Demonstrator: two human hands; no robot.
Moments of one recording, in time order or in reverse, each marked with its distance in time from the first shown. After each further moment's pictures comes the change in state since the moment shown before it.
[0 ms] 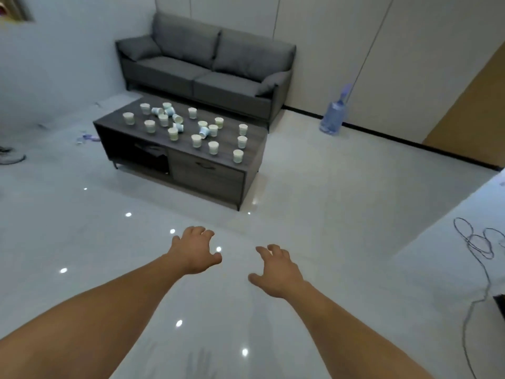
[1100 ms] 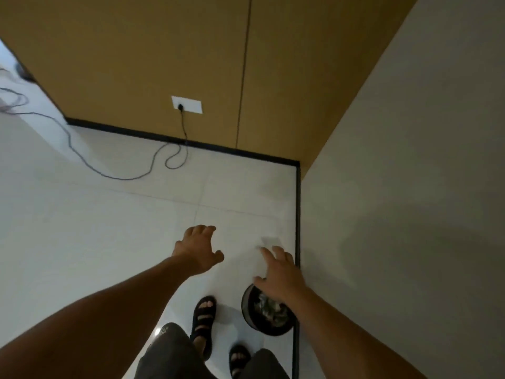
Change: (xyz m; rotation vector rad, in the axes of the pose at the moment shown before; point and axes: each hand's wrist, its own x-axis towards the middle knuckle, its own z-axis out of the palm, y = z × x) left_hand -0.394 0.740 0.411 0.544 -0.627 1.492; right_hand -0.645 0.449 0.294 0.916 0.319 1.525
